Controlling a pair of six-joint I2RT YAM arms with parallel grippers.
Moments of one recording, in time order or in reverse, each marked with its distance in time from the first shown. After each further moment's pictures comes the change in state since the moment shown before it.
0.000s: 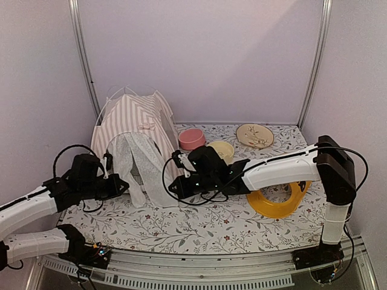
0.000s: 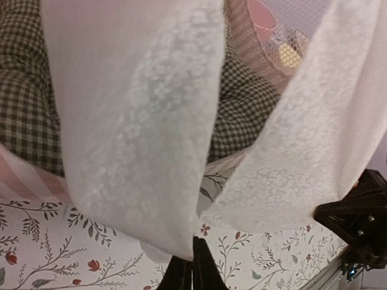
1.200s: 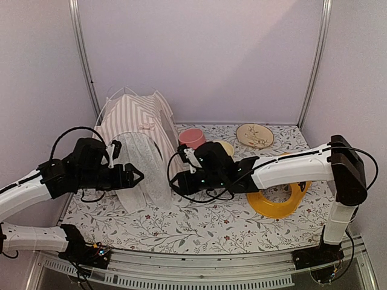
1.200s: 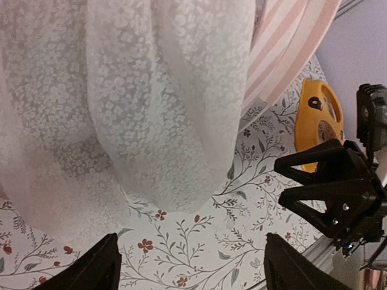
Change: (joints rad) left arm -0.206 0.066 0.306 -0.263 -0.110 -0.008; right arm -0.002 -0.085 -0.045 -0.020 0.090 -0.034
